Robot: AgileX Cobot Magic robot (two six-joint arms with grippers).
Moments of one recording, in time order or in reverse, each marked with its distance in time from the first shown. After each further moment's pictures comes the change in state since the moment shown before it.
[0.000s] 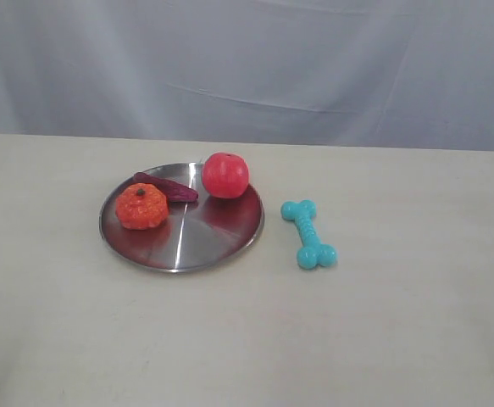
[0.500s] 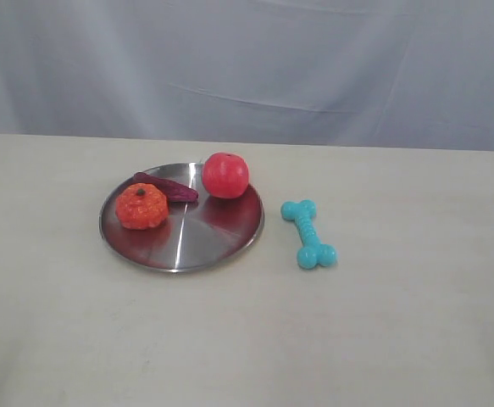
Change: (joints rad) left arm 0.000 0.000 0.000 0.000 0.000 0.000; right arm -0.141 -0.174 0.320 0.014 -0.107 0.000
